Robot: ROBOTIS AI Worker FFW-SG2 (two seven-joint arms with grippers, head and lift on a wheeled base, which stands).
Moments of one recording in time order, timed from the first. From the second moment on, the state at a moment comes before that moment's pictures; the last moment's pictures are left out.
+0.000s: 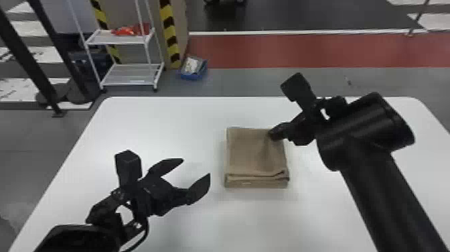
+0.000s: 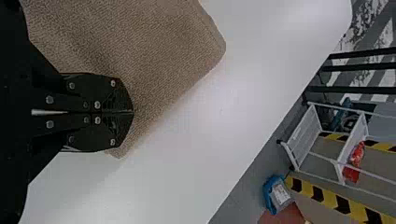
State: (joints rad) left arm 0.23 0.08 0.07 -1.82 0.06 0.34 -0.67; right arm -0.44 0.00 0.21 -1.40 0.60 0.81 0.93
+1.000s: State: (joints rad) left arm 0.52 0.04 0.18 -1.82 0.28 -0.39 -0.28; right arm 0.40 0.00 0.07 -2.01 0.16 0.10 0.20
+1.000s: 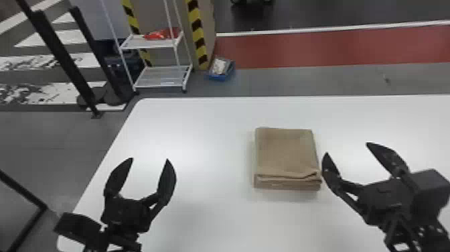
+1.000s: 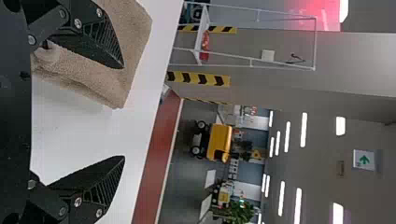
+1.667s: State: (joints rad) left arm 0.62 0.04 0.22 -1.91 0.23 -0.30 -0.26; right arm 0.56 0.00 0.01 -2.06 0.04 -0.11 0.09
